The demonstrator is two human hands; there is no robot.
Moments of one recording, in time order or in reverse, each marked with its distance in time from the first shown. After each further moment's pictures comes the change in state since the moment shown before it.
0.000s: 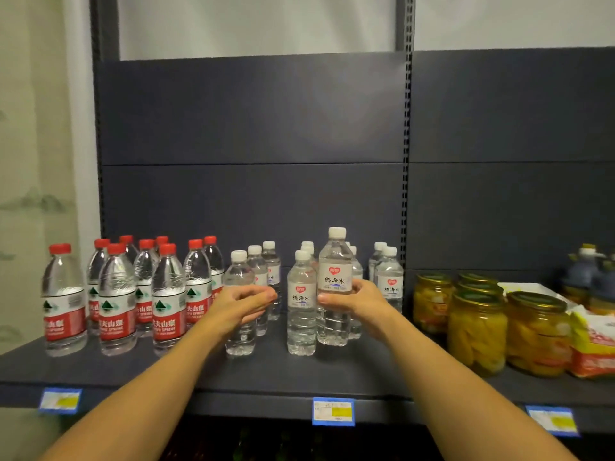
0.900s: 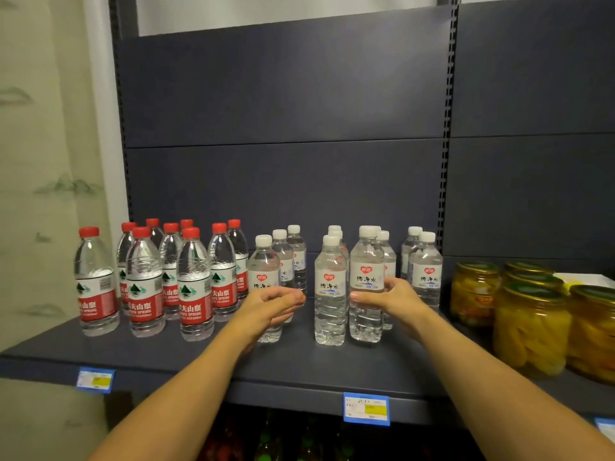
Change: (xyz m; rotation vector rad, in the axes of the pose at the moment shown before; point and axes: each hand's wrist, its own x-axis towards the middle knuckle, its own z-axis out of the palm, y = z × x) left_hand -0.003 -0.025 0.005 -0.009 0.013 -0.116; right_hand 0.028 0.034 -0.008 -0.060 0.057 0.047
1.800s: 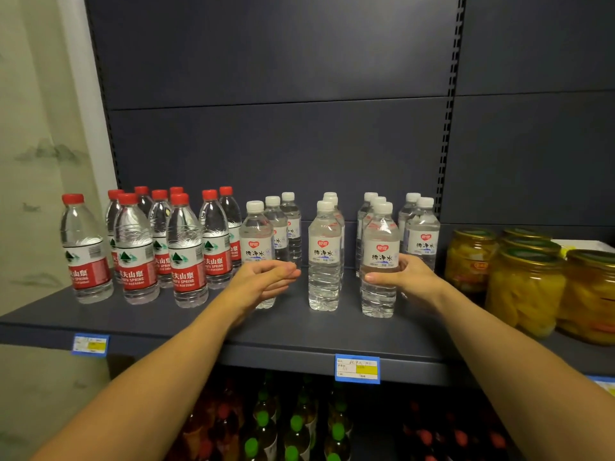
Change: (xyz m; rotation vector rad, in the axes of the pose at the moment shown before) left_hand -0.004 -0.012 -0.001 0.005 -0.008 -0.013; right_hand -0.005 0.024 -0.035 -0.066 -0.082 0.041
